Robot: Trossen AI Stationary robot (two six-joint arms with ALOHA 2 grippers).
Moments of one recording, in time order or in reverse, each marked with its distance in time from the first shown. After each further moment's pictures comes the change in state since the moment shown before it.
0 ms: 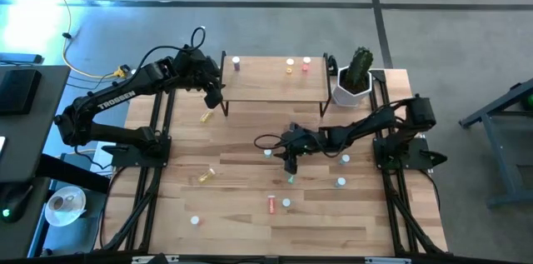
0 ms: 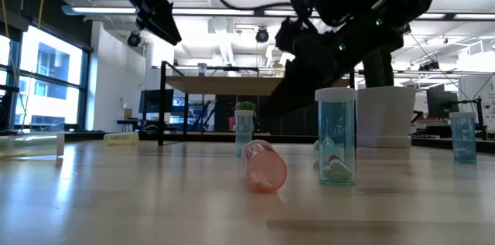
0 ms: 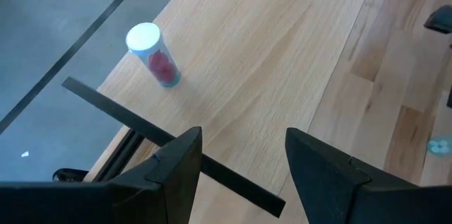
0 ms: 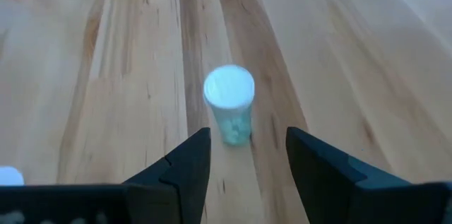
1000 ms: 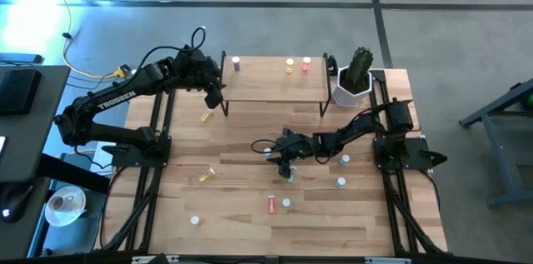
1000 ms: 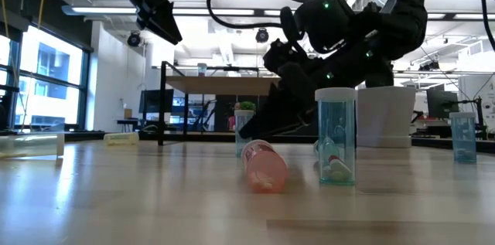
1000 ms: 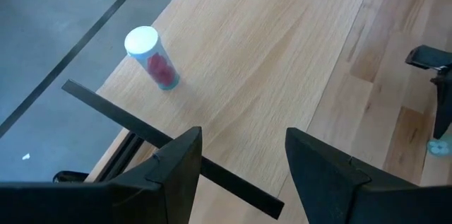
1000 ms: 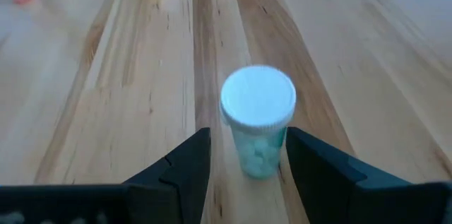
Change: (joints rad) left arm -0.006 0.000 0.000 0.006 -0.003 0.001; right arm 0.006 0.198 0.001 0.298 -0.032 -0.008
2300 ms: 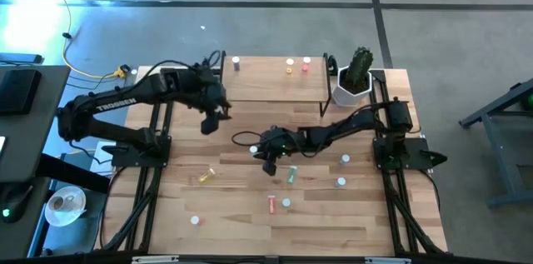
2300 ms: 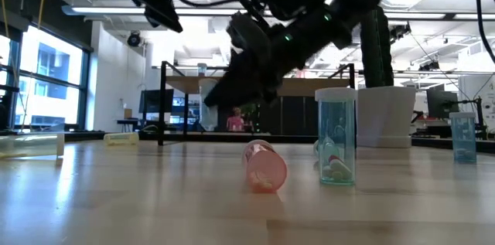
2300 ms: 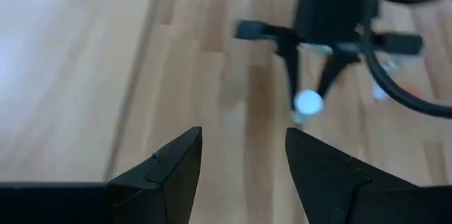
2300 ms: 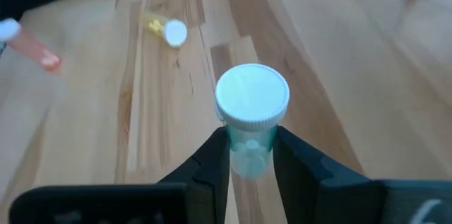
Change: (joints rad) left arm -0.239 0.000 0.000 -0.091 0.254 0.038; right arm -0.018 0.001 0.315 -0.365 -0.054 0.134
